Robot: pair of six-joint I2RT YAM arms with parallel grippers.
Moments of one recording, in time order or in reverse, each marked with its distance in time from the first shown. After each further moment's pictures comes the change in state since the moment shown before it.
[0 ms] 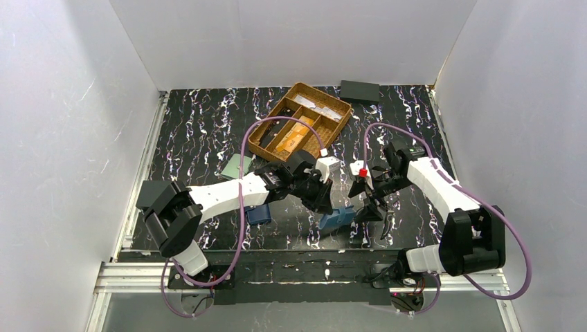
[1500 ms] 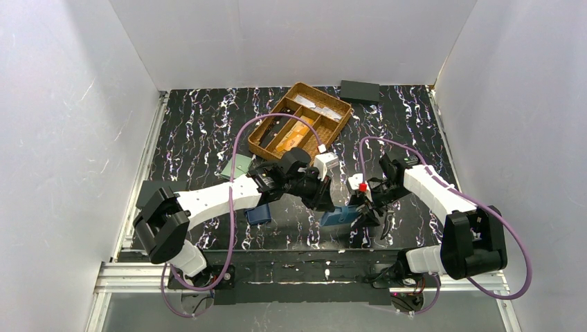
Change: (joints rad) left arm 0.000 -0.082 -0.027 0.059 0.034 0.004; right arm 0.043 -0.015 -0.115 0.020 -0.021 -0.125
